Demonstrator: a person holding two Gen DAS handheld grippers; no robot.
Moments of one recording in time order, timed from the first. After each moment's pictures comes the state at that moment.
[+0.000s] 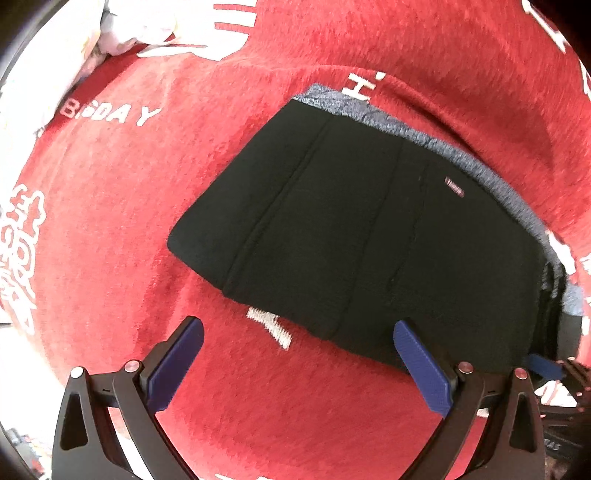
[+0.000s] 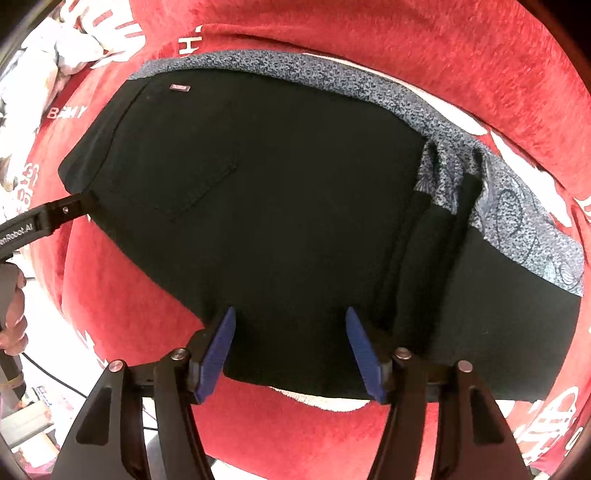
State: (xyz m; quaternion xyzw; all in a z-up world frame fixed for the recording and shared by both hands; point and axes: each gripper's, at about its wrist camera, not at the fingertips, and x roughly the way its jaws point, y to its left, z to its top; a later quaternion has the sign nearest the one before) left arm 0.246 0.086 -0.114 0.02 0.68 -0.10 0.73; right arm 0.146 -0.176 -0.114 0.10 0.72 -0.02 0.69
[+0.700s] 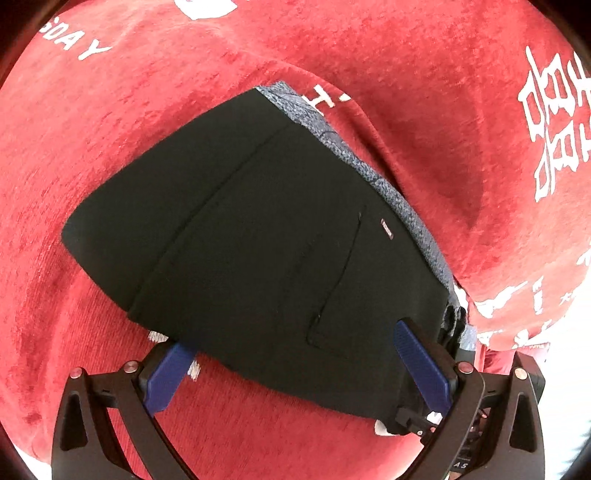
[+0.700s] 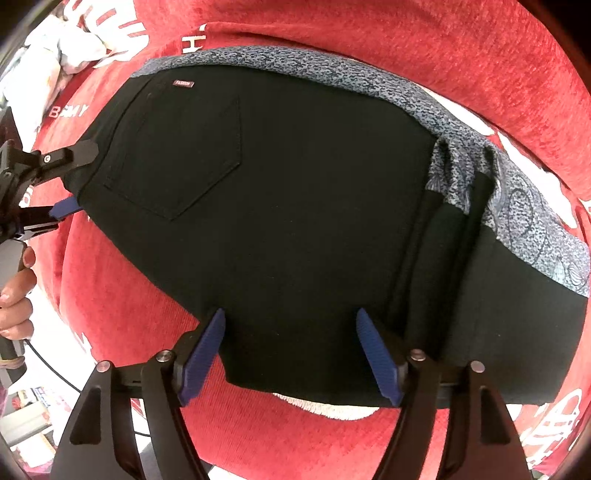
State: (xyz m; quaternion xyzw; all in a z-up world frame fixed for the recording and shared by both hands) left arm 0.255 0.109 -0.140 -0.21 0.67 -0.21 0.68; right arm 0.140 -0.161 -0.126 0.10 0.71 -0.02 0.70
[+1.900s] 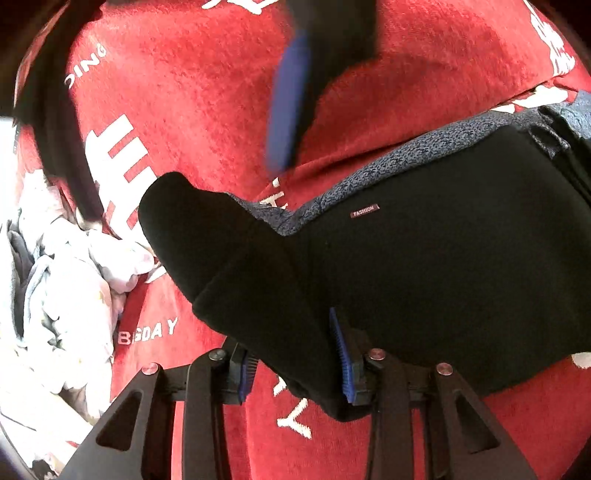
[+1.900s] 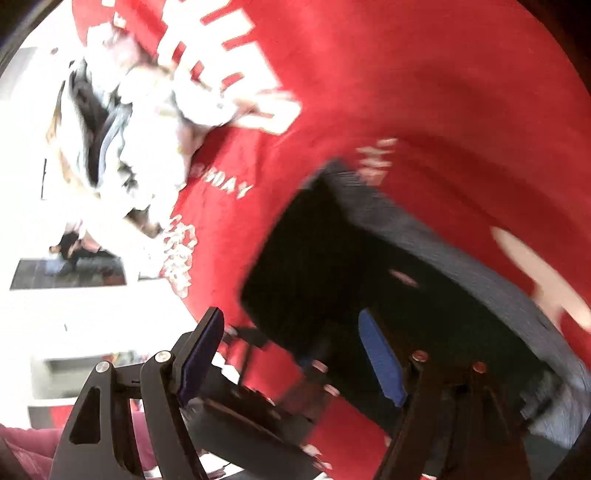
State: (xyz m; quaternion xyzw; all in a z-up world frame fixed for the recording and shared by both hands) left arm 0.173 -0.005 -0.104 0.39 0.39 -0.17 0.82; right arm 0.320 -0.083 -0.063 0.23 0.69 0.23 0.65
